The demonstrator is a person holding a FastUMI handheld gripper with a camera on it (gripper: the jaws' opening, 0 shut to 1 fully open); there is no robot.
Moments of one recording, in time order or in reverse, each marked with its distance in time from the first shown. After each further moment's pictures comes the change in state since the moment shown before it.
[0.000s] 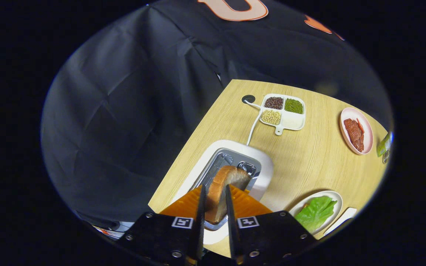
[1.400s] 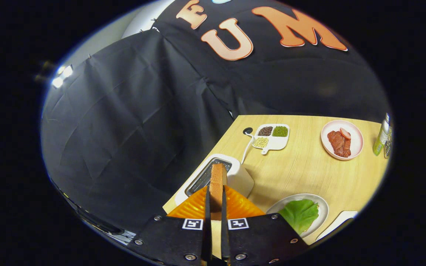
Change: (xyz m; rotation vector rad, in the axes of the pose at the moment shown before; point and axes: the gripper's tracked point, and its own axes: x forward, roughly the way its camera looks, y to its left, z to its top) arm -0.129 -0.062 -0.021 -0.001 -0.311 0.192
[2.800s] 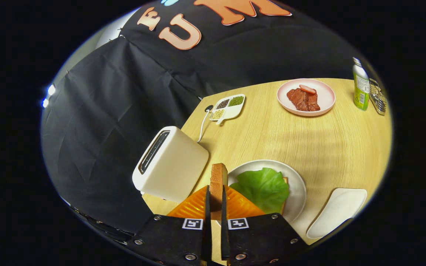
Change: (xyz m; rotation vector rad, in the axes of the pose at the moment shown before) arm -0.007 -0.134 -0.103 0.155 0.076 -0.081
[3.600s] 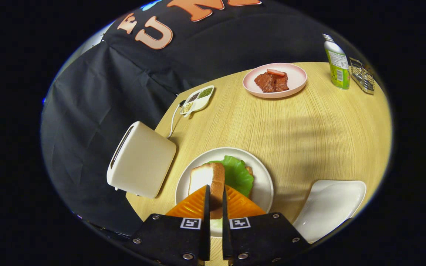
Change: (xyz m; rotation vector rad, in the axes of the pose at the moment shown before) arm 0.010 -0.070 -0.021 0.062 0.007 -0.111
